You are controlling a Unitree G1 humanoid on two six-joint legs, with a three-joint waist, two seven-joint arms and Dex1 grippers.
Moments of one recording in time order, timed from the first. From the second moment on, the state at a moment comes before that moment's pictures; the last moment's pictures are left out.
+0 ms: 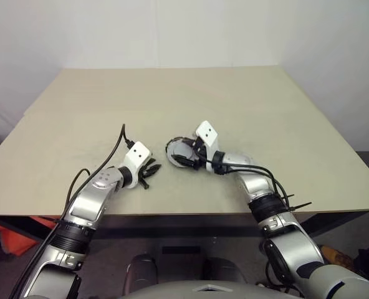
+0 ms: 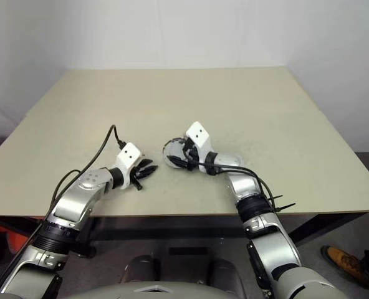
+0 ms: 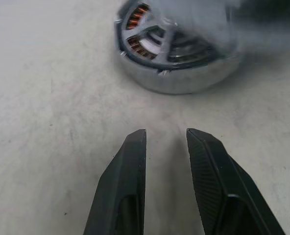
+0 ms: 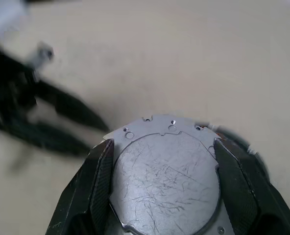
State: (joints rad) left arm -0.28 0.41 -0.16 0.00 -0.09 0.47 -0.63; right arm -0.63 -0.16 0.18 0.44 0.14 0.15 0.80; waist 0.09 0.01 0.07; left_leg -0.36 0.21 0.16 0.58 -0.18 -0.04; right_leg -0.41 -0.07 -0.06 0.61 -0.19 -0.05
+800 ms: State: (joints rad) left arm -0.26 0.43 -0.14 -0.02 -0.10 0.47 -0.62; right arm -0.74 -0.09 0.15 0.74 0.03 0.08 0.62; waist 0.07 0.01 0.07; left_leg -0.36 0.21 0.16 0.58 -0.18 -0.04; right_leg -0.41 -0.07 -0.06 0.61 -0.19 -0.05
